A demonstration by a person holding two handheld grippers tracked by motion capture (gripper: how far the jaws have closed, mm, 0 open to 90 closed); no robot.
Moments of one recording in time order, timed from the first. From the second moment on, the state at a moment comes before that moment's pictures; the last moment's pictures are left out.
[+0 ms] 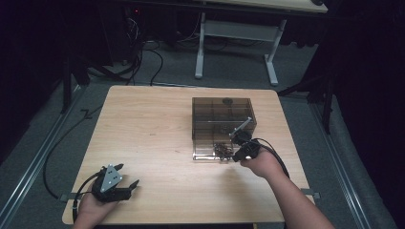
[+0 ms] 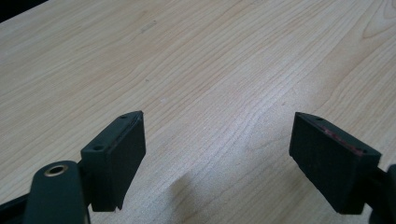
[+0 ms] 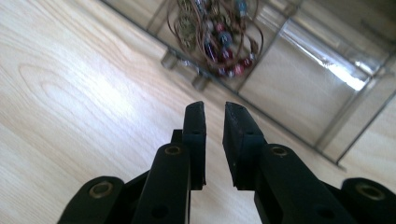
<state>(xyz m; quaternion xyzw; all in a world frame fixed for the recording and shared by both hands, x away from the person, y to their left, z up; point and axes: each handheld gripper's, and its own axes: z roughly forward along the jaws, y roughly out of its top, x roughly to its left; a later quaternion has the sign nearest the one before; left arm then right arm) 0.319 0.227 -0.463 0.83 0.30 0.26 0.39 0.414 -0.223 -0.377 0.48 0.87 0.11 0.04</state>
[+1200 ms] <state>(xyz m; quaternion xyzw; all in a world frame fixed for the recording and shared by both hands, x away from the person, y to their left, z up) 0.318 0.227 -0.462 0.83 0.30 0.26 0.39 0.376 -0.234 -0.392 0.47 0.85 0.22 0.08</state>
